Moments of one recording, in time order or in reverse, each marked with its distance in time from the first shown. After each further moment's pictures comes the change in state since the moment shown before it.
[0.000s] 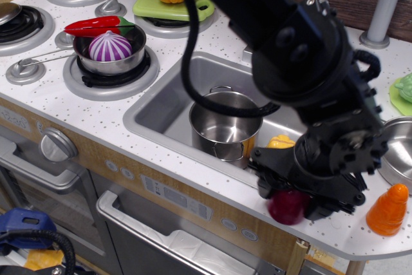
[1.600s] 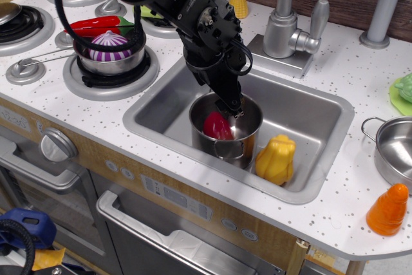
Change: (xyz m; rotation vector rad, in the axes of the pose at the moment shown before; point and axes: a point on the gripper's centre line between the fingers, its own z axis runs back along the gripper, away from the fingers) arm 0.081 0.126 -0.013 -0.015 -0.267 -0.568
